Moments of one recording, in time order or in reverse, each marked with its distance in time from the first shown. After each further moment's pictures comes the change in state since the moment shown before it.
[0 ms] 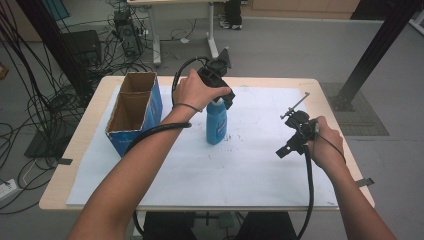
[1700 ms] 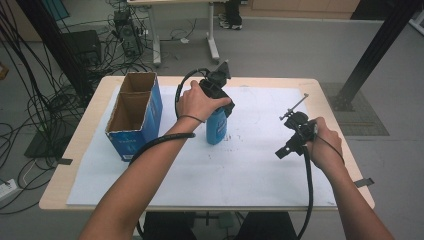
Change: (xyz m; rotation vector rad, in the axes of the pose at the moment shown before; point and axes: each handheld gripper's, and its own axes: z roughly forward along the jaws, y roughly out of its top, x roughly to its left) left arm 0.002 -0.009 0.034 -0.001 0.026 -0.033; right arm 0.000 0.000 0.004 0.001 0.000 -0.006
